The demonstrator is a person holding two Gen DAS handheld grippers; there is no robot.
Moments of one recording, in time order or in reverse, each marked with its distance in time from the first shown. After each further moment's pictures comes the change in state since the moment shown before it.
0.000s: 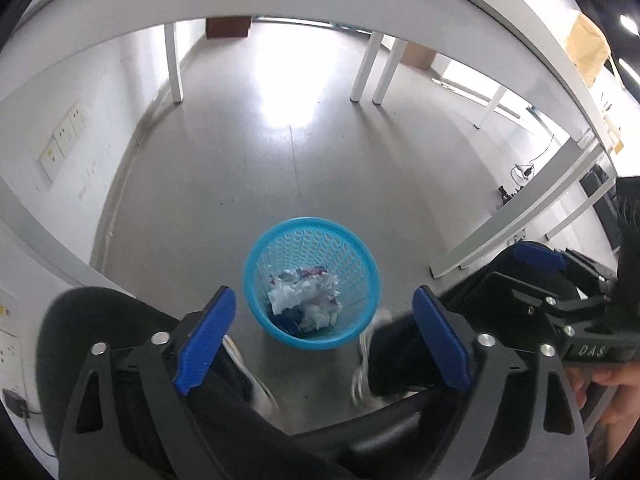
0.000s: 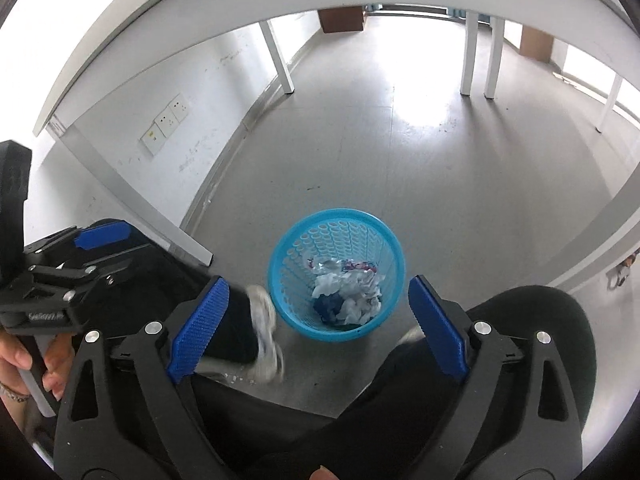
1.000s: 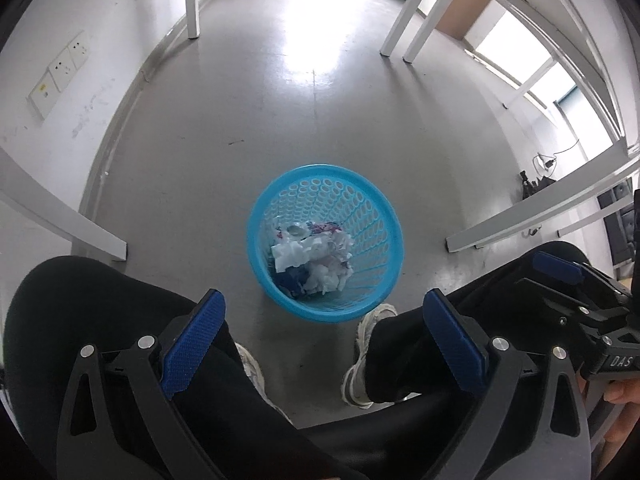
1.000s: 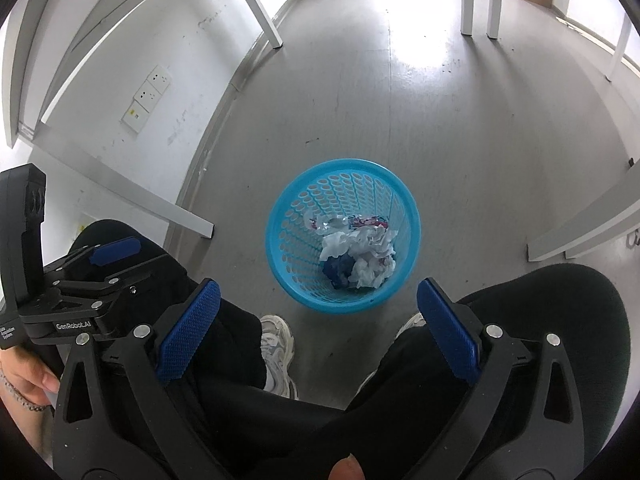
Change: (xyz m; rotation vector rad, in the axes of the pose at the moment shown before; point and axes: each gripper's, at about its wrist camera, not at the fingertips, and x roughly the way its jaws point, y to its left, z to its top) left arm 0.065 0.034 -0.006 -0.125 0.191 -0.002; right arm 0.058 -0.018 -0.001 0.095 0.176 0.033
